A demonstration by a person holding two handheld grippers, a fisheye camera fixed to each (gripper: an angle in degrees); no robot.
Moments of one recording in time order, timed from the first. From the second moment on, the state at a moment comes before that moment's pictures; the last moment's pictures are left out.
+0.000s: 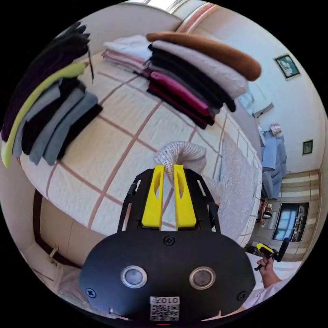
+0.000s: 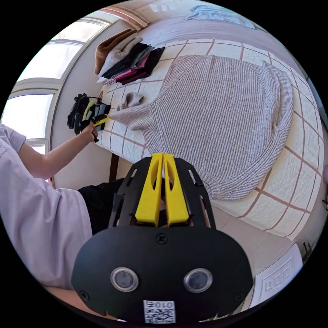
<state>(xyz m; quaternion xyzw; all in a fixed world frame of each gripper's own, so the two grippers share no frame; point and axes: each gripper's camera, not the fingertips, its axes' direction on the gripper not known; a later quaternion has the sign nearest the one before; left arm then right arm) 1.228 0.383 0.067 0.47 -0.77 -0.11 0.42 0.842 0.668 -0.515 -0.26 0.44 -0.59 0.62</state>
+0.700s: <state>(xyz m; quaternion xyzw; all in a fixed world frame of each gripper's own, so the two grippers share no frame) 0.883 0.079 0.325 0.05 -0.86 0.13 0.49 0.684 0.604 -0.709 -0.16 0.29 -0.58 0.74</state>
